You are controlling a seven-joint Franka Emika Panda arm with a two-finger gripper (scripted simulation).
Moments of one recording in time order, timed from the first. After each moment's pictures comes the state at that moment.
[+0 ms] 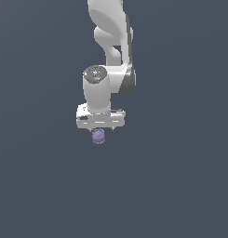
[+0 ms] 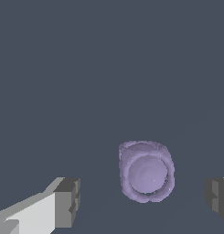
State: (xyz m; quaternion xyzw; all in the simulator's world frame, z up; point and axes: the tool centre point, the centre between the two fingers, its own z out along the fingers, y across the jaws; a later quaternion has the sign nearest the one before) arm -0.012 -0.054 0.132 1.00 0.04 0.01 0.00
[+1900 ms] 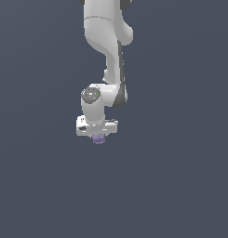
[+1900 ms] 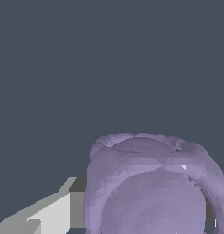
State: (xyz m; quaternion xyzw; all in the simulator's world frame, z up) arm -0.032 -0.081 0.040 1.00 0.05 0.00 0.00
